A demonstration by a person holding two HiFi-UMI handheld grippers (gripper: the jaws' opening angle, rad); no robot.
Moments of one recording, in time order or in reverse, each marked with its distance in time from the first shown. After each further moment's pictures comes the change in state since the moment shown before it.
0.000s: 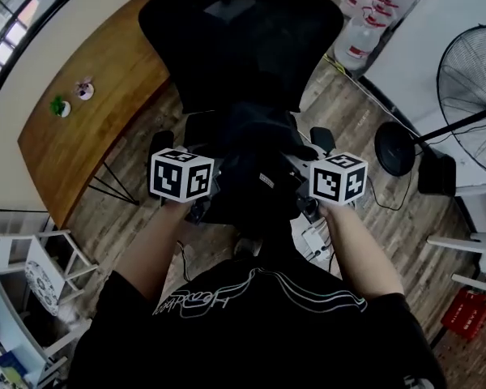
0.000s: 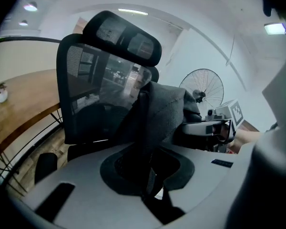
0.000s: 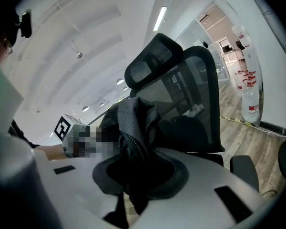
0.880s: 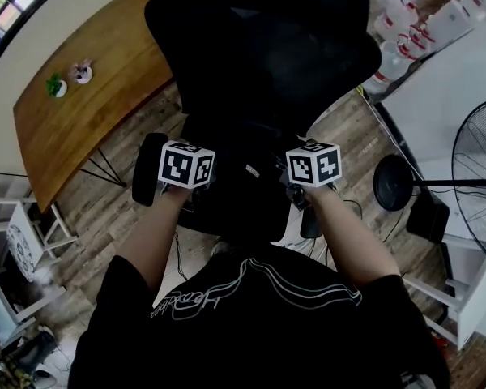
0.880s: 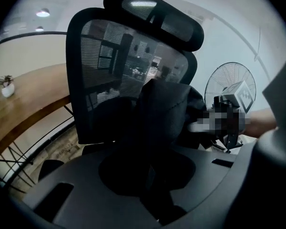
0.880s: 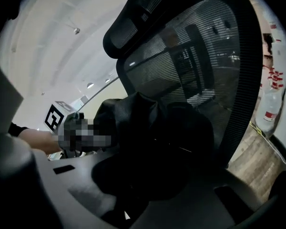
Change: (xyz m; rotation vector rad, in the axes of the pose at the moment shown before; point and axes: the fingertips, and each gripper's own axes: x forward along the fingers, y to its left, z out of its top) left arm 0.079 0.115 0.008 -0.105 0.049 0.225; right arm 0.129 -0.087 0.007 -0.109 0.318 0.066
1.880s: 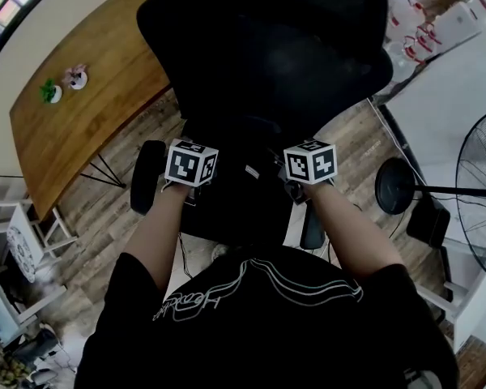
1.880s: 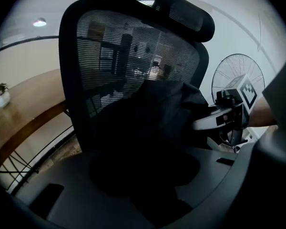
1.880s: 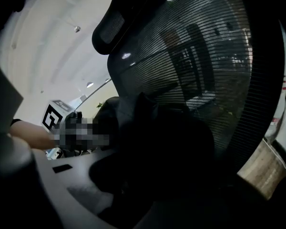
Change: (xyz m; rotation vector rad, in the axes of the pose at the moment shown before) left arm 0.049 0.033 0.020 0.054 -0.012 0.072; right arm 0.037 -0.049 0.017 -0.028 -0.016 -0.002
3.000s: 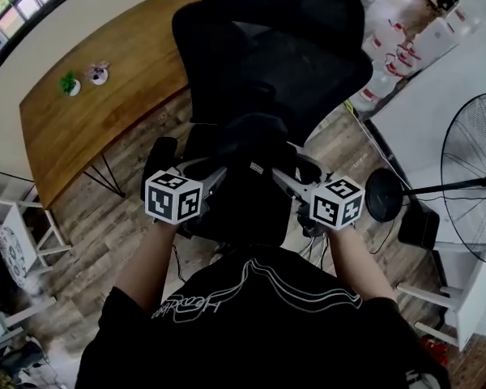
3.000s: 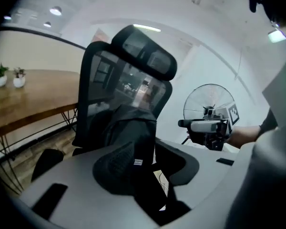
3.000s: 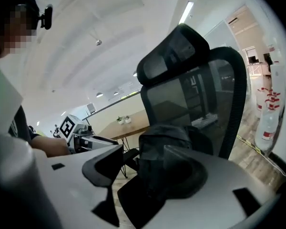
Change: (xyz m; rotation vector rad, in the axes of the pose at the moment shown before) left arm -0.154 -0.062 -0.034 -0.098 -0.208 -0.231; right arm -0.126 0.130 -0.009 -0.107 -0.219 0.007
